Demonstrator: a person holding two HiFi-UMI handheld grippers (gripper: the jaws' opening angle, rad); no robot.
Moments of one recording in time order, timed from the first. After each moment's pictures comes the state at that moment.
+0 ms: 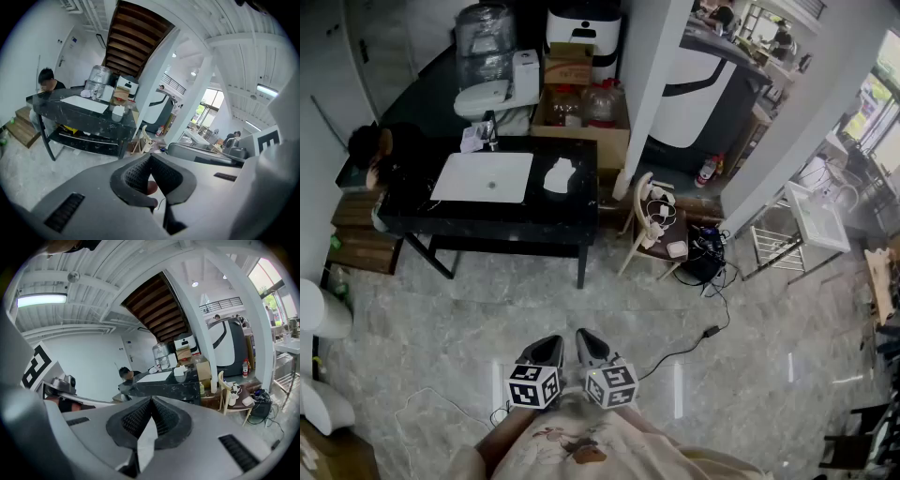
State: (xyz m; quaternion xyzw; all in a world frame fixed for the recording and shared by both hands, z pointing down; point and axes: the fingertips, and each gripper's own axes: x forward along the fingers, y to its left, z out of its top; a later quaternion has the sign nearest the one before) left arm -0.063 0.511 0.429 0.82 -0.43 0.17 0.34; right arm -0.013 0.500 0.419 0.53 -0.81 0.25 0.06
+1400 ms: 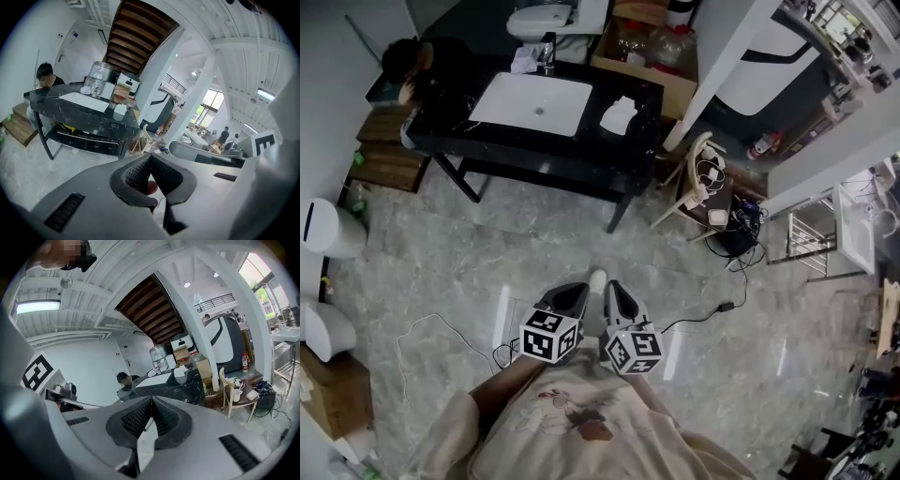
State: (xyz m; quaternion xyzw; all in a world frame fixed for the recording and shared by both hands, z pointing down) left arm -0.083 0.424 0.440 0.84 -0.39 0.15 0.33; right arm -0.029 0.417 0.427 0.56 -0.79 0.25 0.01
